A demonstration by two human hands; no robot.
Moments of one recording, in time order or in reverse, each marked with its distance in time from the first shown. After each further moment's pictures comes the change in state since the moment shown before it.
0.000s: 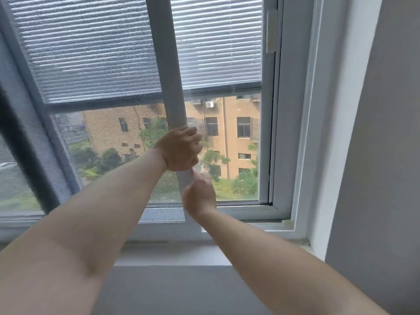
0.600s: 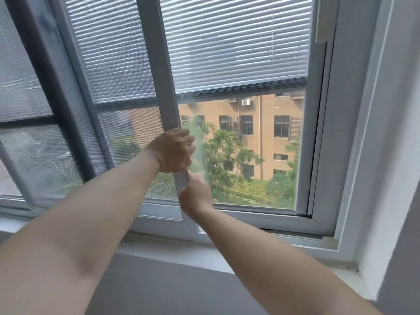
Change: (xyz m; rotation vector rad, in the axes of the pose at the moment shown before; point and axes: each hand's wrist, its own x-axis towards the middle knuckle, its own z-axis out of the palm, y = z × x) left_hand -0.070 -0.036 0.004 0.017 -0.238 -0.127; right_hand 0.011 -0.043 0.048 0.158 -0.246 -0.072
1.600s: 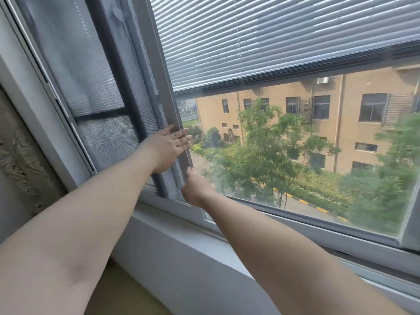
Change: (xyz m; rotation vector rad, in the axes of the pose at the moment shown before) left_hand -0.101 -0.071 0.040 0.243 -0.919 -0.223; right_hand 0.066 -0.048 0.101 -0.132 -0.545 -0.234
